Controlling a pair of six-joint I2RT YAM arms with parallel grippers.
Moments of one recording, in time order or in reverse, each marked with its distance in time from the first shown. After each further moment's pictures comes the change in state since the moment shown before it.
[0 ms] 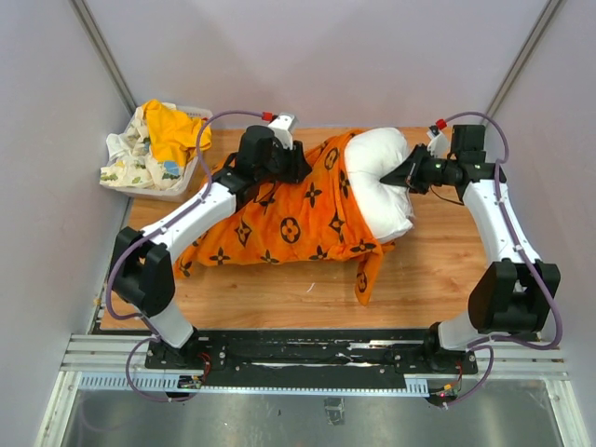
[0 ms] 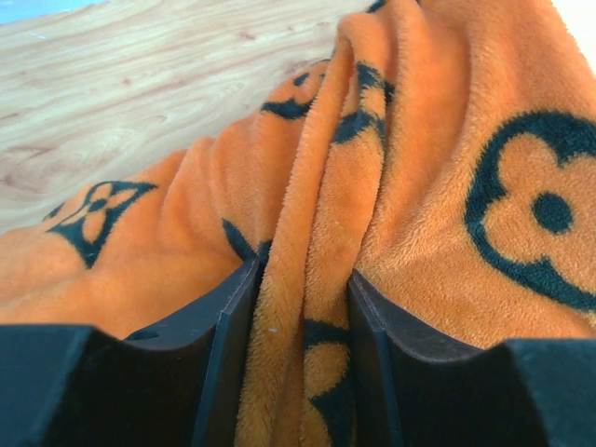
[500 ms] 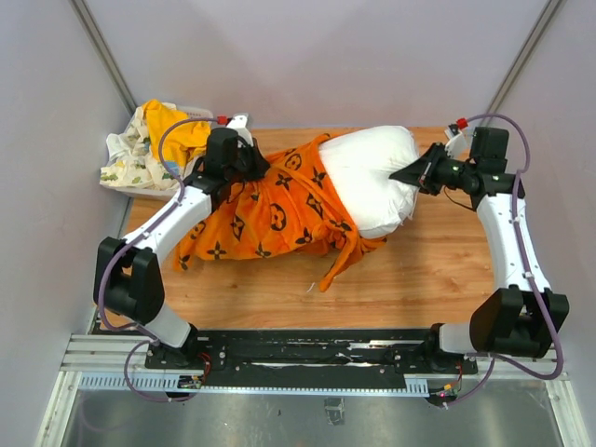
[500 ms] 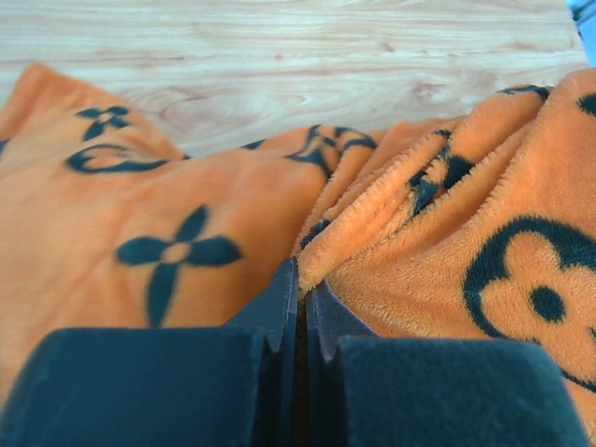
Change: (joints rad) left arm 0.188 -0.085 -0.125 0.010 -0.066 -0.080; right arm -0.064 -0.125 -0.037 0.018 -0.058 0.067
